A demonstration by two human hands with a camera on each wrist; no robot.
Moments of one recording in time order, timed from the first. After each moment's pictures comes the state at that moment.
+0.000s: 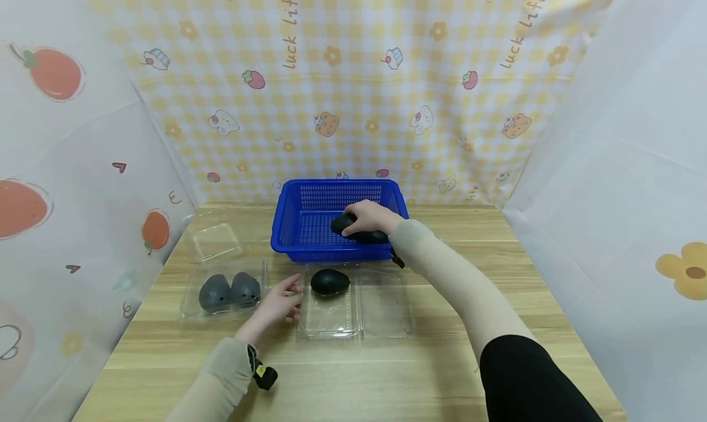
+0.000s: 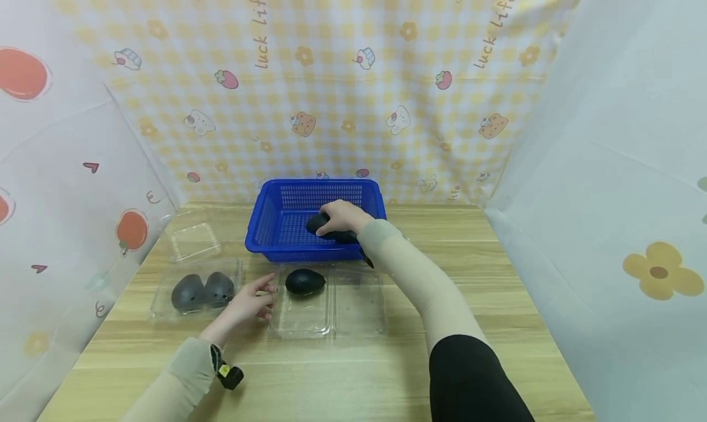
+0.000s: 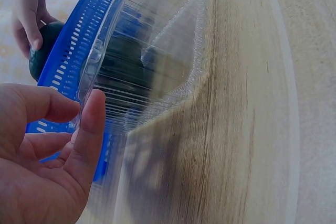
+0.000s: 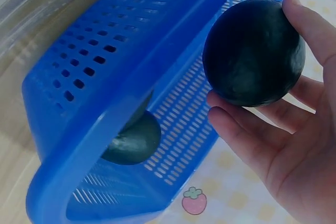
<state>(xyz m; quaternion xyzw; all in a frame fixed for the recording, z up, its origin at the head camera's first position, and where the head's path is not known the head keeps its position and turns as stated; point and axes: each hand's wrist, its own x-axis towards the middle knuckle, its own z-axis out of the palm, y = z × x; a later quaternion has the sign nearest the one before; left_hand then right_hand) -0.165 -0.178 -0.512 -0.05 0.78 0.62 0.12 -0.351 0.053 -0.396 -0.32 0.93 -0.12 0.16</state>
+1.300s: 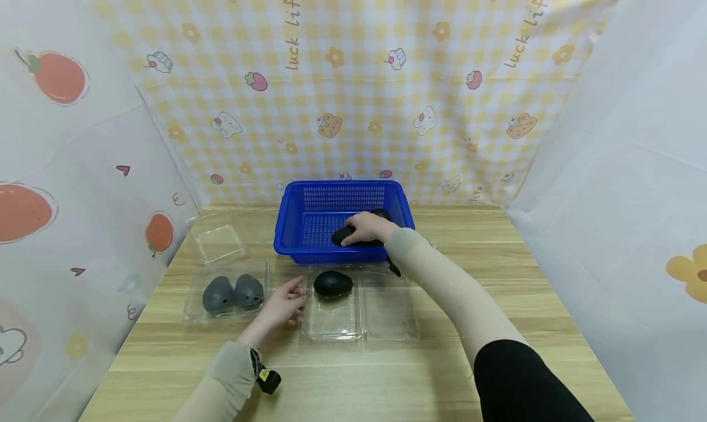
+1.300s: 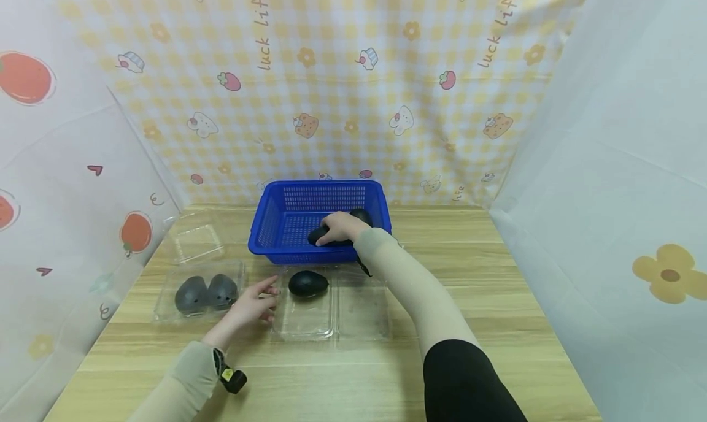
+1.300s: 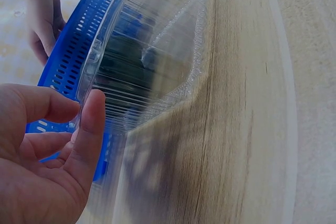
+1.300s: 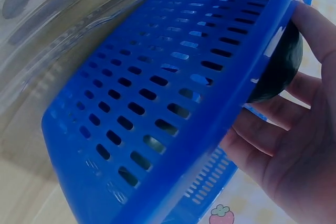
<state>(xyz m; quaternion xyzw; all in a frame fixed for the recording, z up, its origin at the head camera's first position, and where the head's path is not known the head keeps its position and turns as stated) -0.162 -0.175 -0.510 -0.06 0.78 0.61 0.11 -0.354 0.043 -0.424 -0.32 0.92 -0.09 0.19</state>
